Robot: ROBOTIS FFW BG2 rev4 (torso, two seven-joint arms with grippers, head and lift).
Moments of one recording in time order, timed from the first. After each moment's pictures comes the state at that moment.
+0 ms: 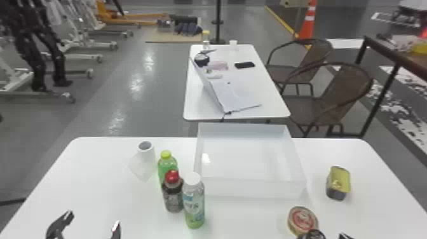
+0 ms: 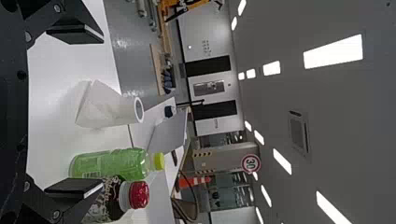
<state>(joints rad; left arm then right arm) 0.53 0.00 0.21 -1.83 -0.05 -0.37 -0.27 0.63 -0.25 -0.01 -2.06 -0.18 0.09 0.27</state>
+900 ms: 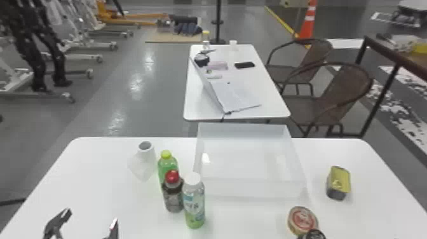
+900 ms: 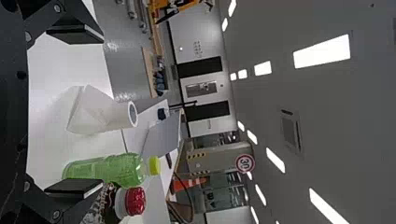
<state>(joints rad) 0.49 0.00 0.23 -1.77 -0.06 -0.43 -0.28 0.51 -0.35 -0.09 -1.92 -0.18 0.31 0.60</state>
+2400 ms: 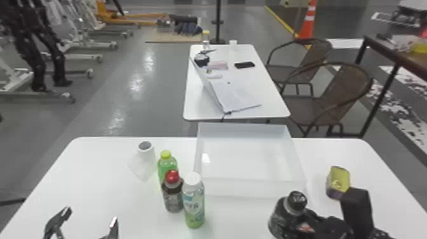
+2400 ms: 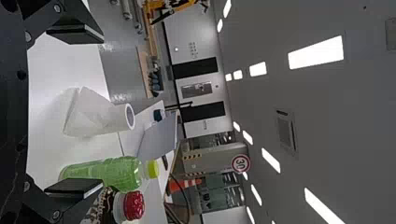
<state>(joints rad) 0.46 0.00 0.23 -1.72 -0.05 -0.48 -0.29 0.29 -0.46 0.10 -2.03 -0.25 0.49 0.51</state>
